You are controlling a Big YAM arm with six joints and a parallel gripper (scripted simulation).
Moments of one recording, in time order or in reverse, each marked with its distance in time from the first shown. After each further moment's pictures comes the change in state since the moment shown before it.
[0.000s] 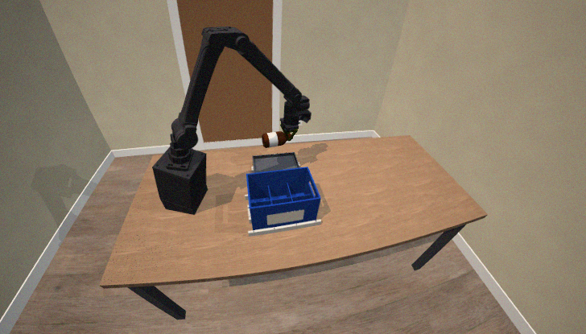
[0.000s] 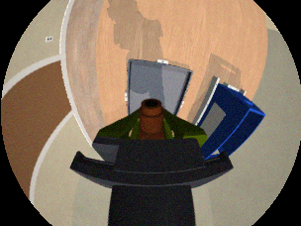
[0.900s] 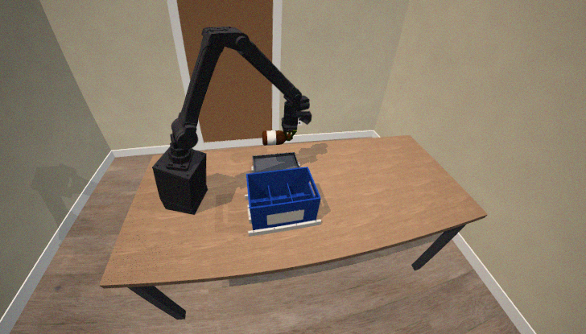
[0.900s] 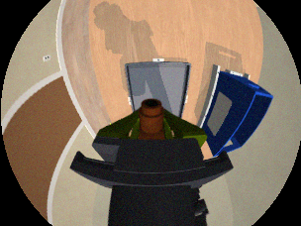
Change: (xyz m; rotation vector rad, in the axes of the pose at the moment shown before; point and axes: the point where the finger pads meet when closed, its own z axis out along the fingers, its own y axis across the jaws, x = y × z) arm 0.000 0.000 0.000 0.001 0.000 0.186
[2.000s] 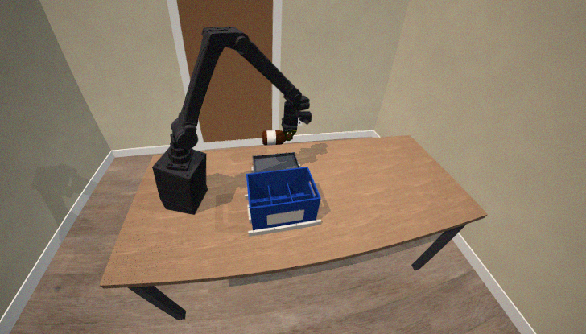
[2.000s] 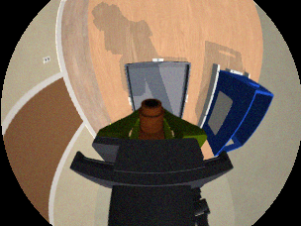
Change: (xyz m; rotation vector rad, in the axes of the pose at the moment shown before) arm 0.000 0.000 0.000 0.000 0.000 0.015
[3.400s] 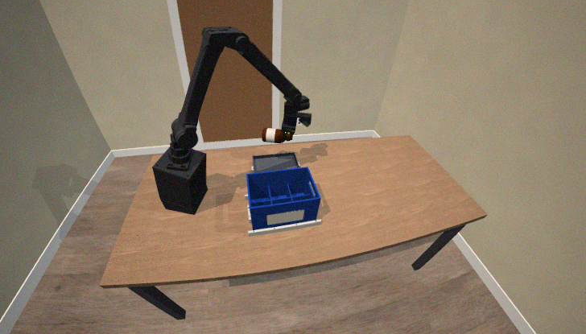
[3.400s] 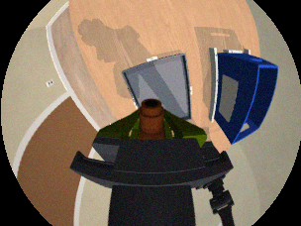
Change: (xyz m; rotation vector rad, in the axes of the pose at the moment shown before) arm 0.000 0.000 0.000 0.000 0.000 0.247
